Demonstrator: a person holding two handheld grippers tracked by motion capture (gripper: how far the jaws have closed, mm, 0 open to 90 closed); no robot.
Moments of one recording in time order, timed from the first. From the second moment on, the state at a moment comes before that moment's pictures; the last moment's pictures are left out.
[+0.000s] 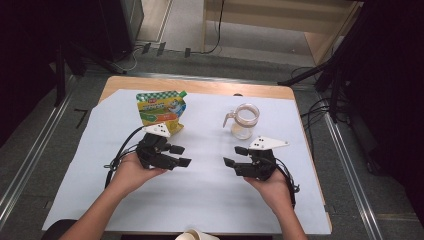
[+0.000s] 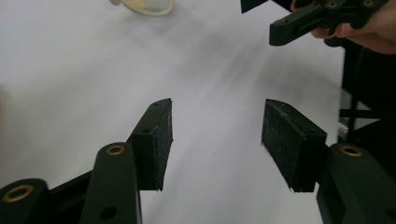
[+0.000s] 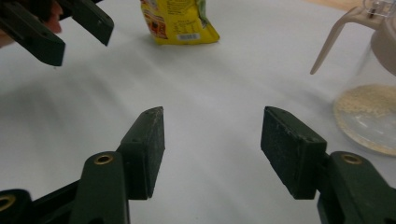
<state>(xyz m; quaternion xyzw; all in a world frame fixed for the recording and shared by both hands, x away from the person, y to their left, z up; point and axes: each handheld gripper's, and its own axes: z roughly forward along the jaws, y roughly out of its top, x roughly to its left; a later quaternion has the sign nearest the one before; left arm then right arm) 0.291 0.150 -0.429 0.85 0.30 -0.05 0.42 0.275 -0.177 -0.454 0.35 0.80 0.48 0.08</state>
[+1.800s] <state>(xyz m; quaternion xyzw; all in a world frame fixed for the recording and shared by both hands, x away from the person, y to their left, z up) 0.297 0.156 -0.440 0.87 0.28 0.00 0.41 0.289 -0.205 -0.458 0.39 0.79 0.46 0.11</state>
